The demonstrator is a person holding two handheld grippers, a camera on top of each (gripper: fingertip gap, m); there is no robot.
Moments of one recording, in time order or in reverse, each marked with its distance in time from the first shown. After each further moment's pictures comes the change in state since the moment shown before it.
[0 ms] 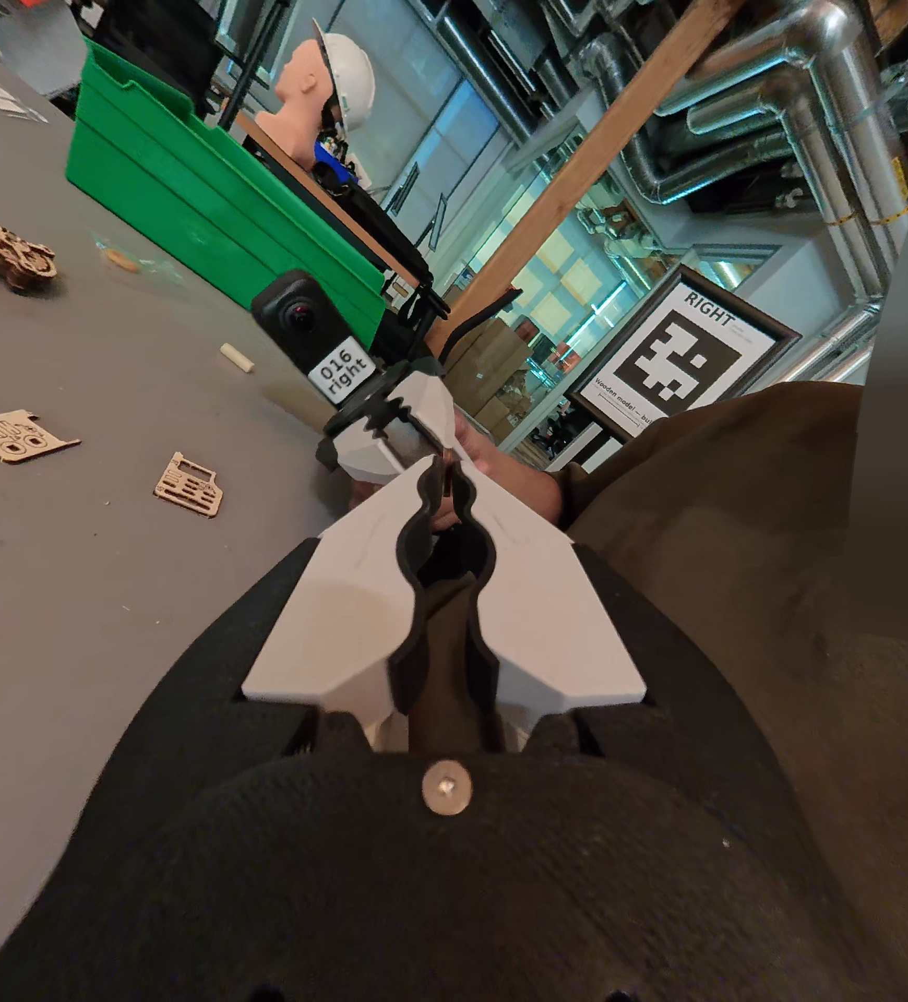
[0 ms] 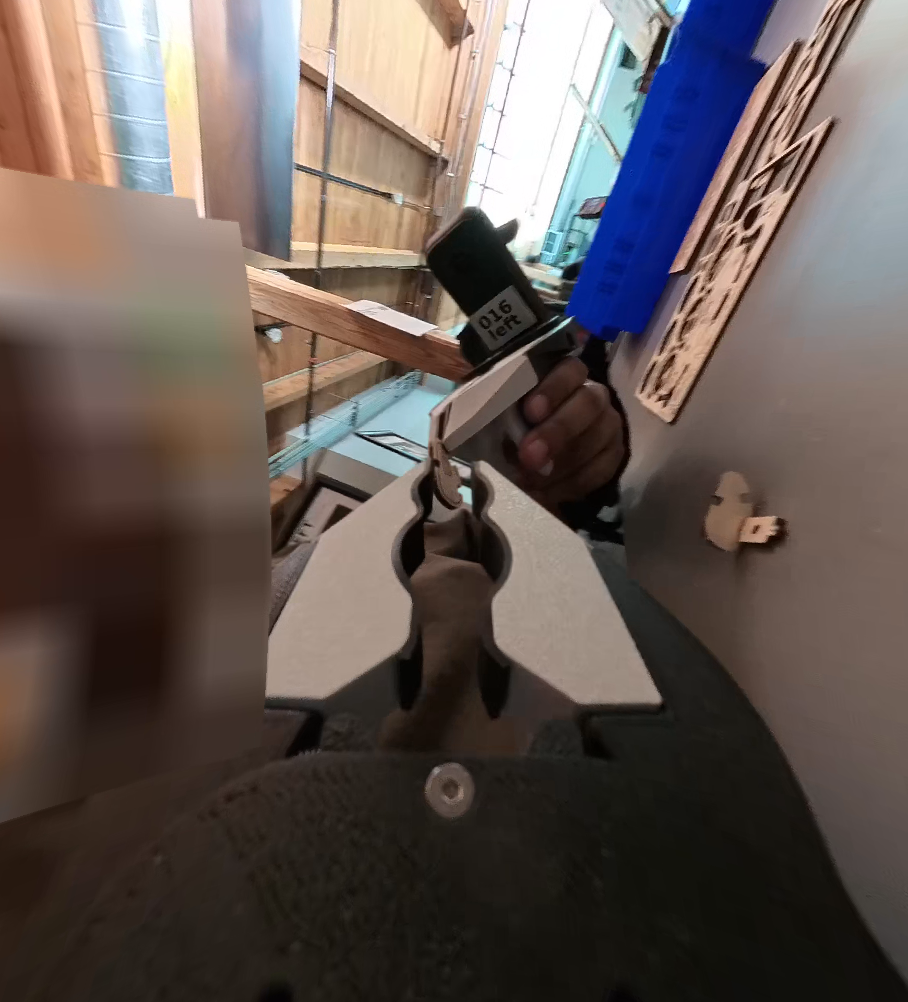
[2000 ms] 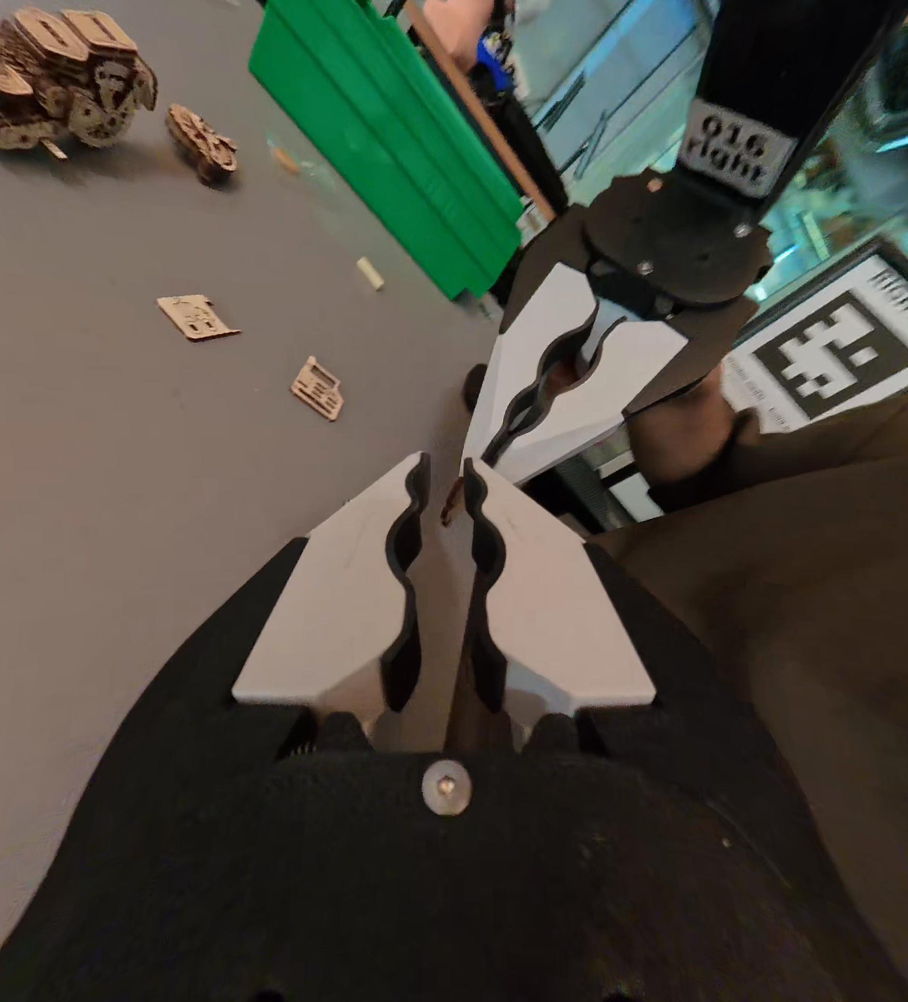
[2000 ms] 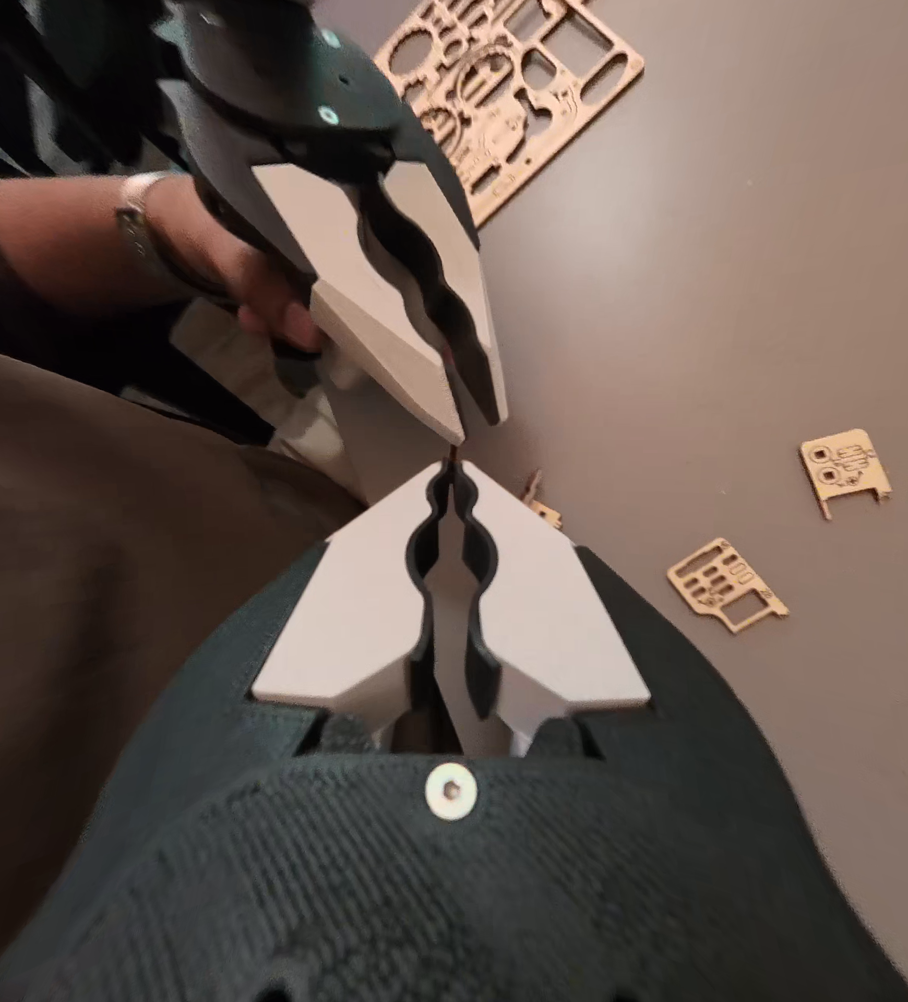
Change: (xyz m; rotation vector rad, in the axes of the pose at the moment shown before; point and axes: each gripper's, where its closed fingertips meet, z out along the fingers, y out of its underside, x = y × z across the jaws) left arm -0.038 0.015 -0.024 -0.119 -0.264 -0.095; right arm 0.044 0.014 0.020 -0.636 0.893 -0.672
